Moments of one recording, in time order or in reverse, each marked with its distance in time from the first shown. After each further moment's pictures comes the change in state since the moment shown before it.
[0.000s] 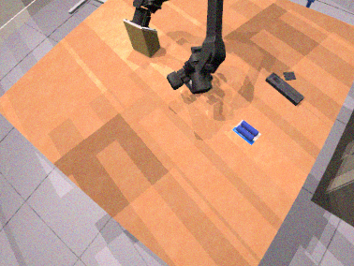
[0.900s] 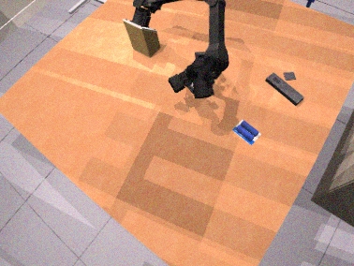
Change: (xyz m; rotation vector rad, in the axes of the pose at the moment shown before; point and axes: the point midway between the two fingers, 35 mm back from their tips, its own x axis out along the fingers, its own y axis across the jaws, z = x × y) arm 0.001 0.001 0.009 0.000 0.068 0.002
